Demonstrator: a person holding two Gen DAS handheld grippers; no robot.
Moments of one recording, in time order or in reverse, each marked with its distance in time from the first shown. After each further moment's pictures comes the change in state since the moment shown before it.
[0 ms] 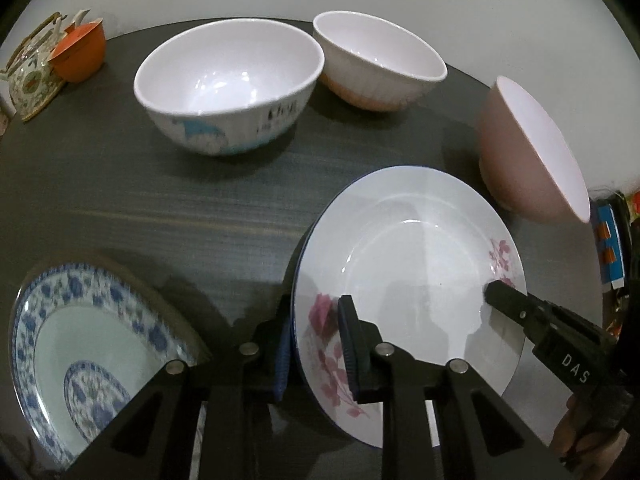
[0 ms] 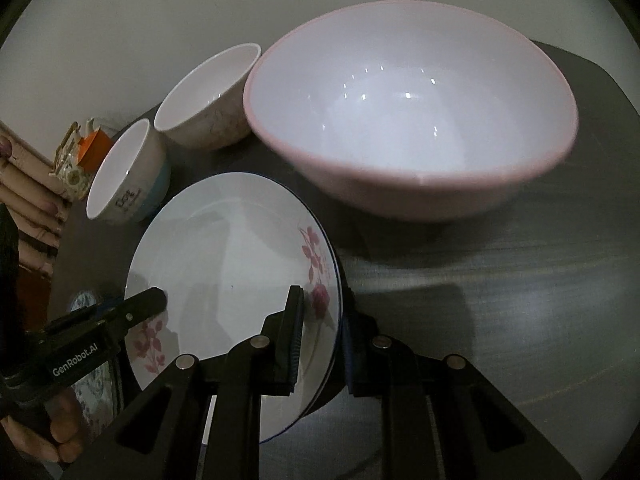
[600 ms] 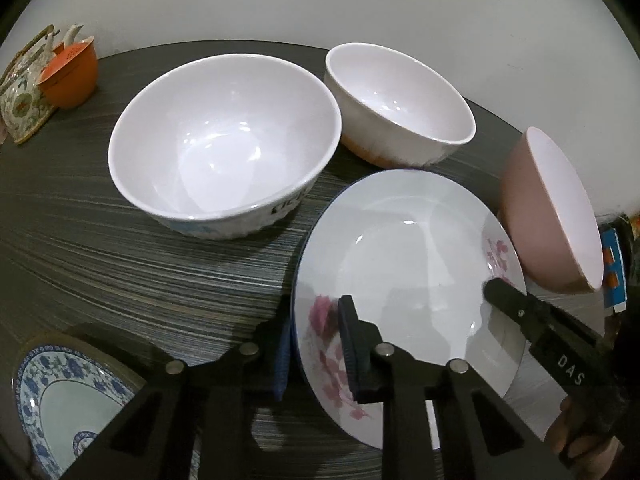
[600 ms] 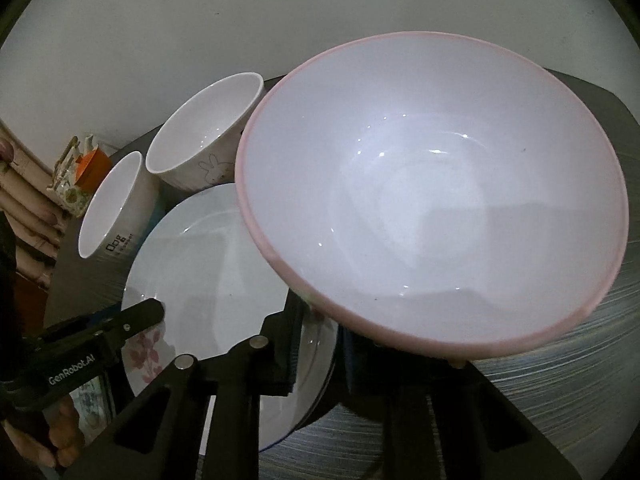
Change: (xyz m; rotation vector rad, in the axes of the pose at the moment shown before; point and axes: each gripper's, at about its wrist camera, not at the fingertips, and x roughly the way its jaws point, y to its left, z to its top) left arm 0.012 0.020 0.048 -0.028 -0.059 0.003; right arm 0.007 -0.010 0.030 -0.031 -0.094 0.007
